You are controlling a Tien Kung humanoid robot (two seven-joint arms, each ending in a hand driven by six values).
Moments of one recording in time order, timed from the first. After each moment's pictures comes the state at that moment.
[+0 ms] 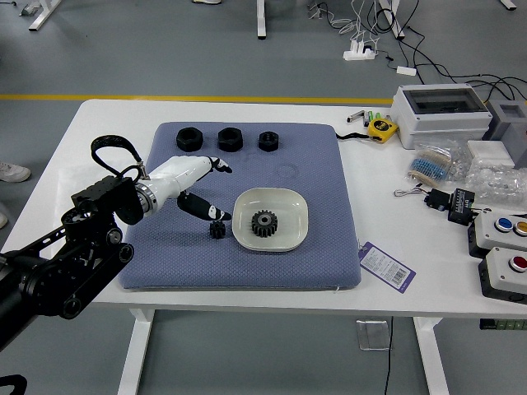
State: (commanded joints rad) left arm -0.66 0.25 -0.88 -1.08 1.99 -0.15 0.06; right arm 0.08 -0.24 0.12 0.26 0.15 -0.21 -0.02
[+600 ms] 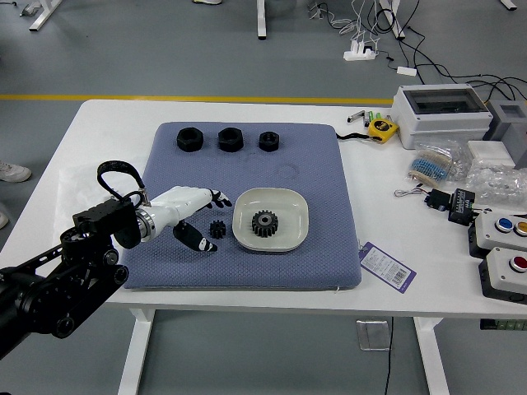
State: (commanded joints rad) left arm -0.63 0.25 -0.81 -1.06 1.99 -0.14 0.01; right arm 0.08 -0.23 0.12 0.26 0.15 -0.21 -0.03
